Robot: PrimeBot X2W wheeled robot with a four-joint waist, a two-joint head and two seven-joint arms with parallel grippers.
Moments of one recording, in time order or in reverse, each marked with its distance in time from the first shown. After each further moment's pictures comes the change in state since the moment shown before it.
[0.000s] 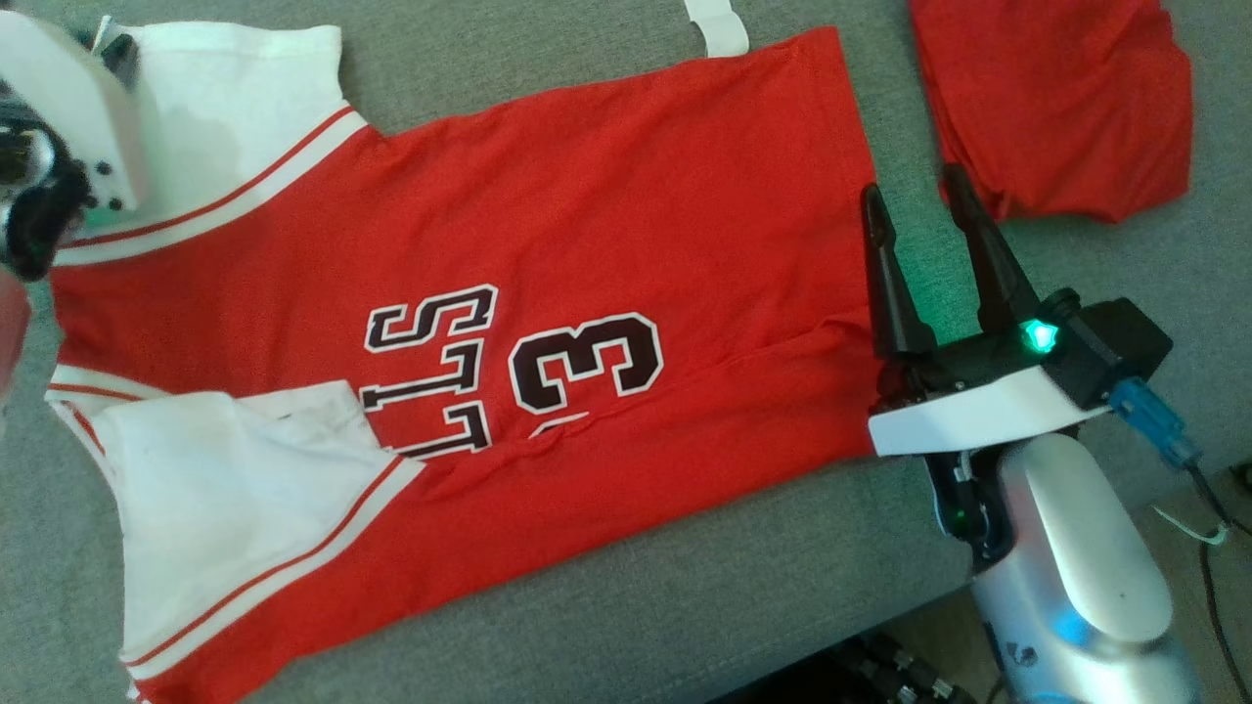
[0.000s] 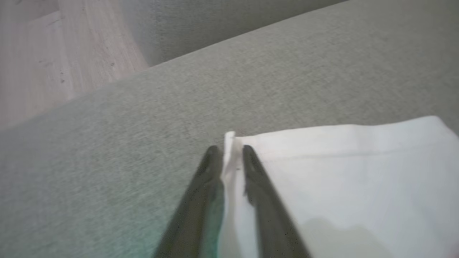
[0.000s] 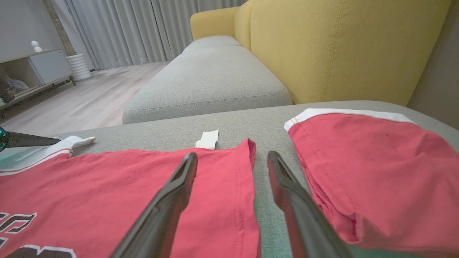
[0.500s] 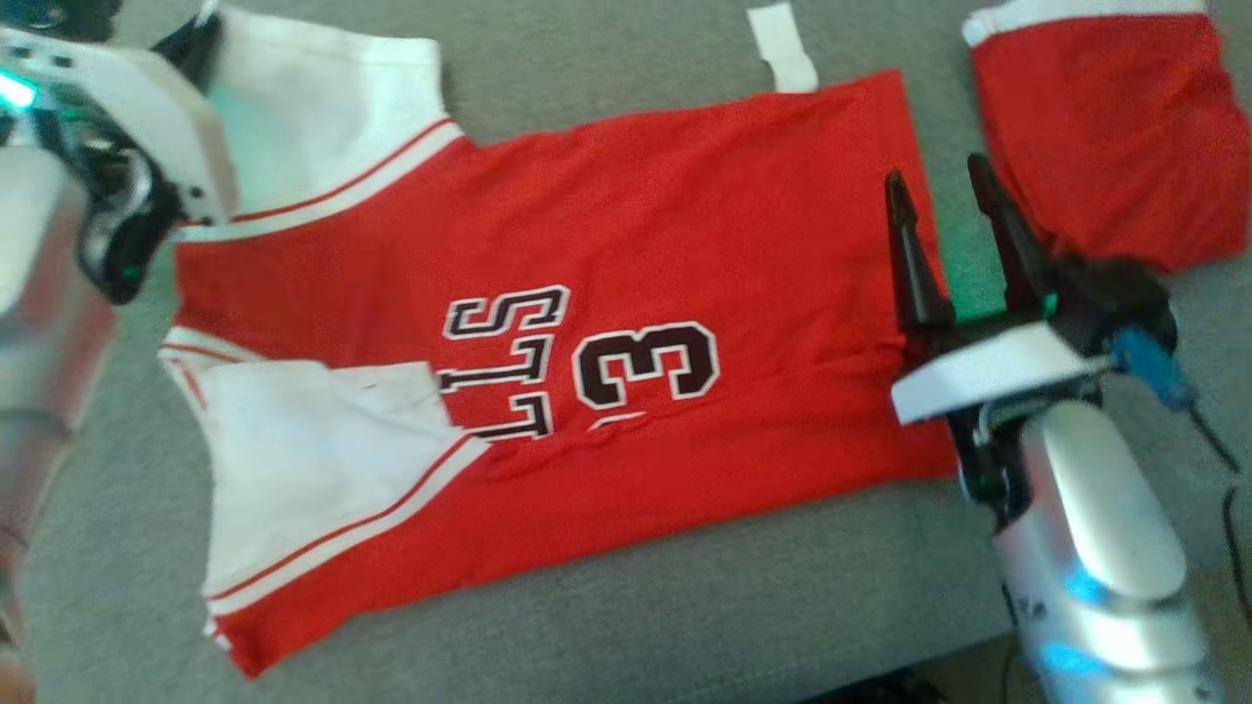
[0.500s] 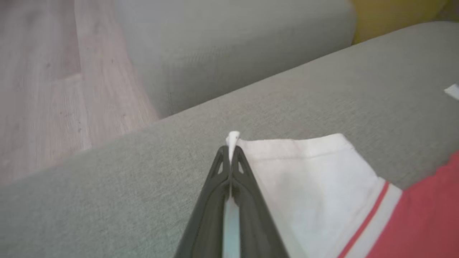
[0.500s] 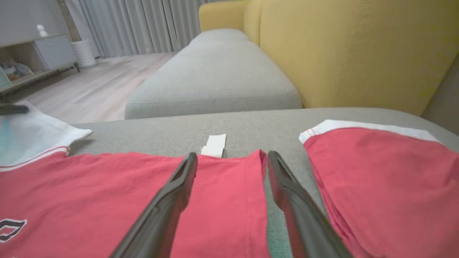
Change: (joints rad) left arm 0.025 -0.034 -0.099 -0.070 -0.056 0.000 -0.192; right arm -0.052 0.000 -0.070 0.099 -0.072 0.000 0.047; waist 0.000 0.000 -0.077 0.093
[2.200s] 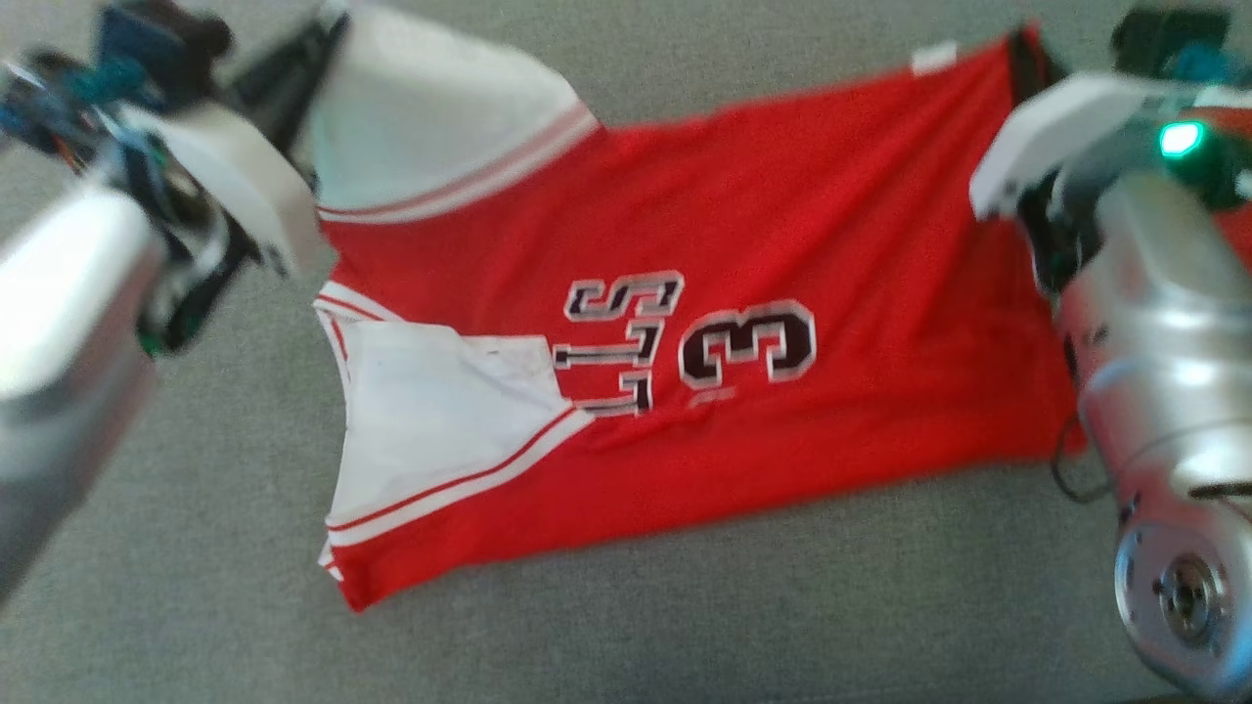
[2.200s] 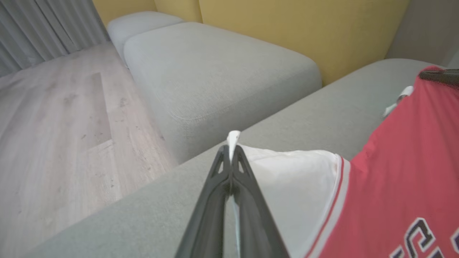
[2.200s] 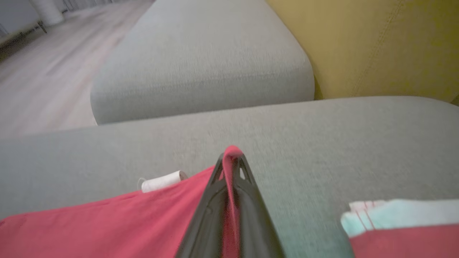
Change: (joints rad) left arm 0.102 0.094 -0.120 -0.405 0.005 0.069 -0.153; right arm -0.641 -0.044 -0.278 0.893 -0.194 0.000 0.145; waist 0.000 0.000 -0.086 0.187
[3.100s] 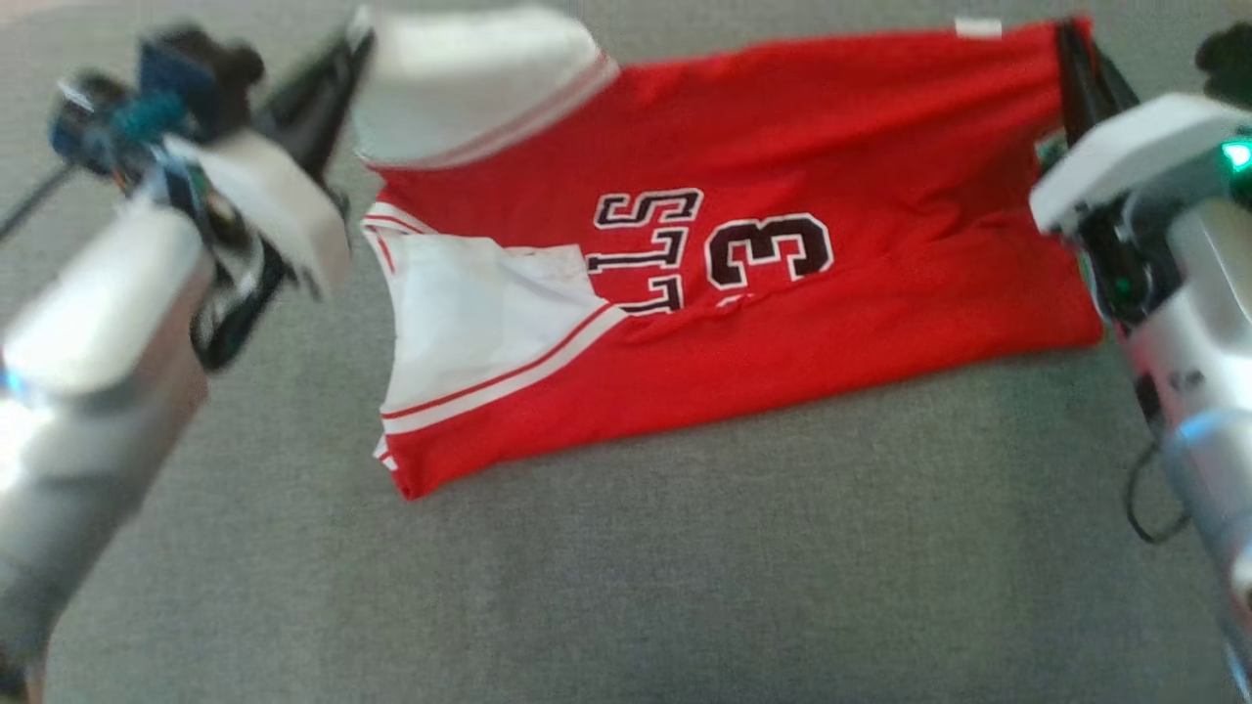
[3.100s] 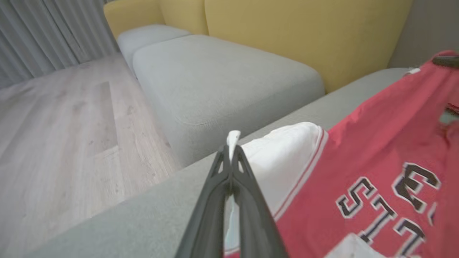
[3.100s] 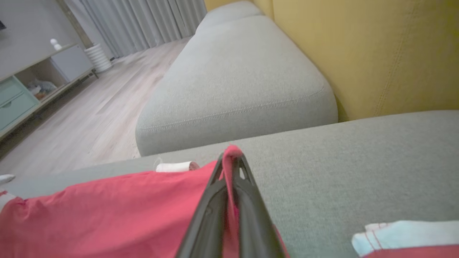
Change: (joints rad) left arm -0.065 -0.106 -0.055 0.245 0.013 -0.062 -0.185; right arm 0.100 -0.185 0.496 -0.243 0.689 0.000 -0.034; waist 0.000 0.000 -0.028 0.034
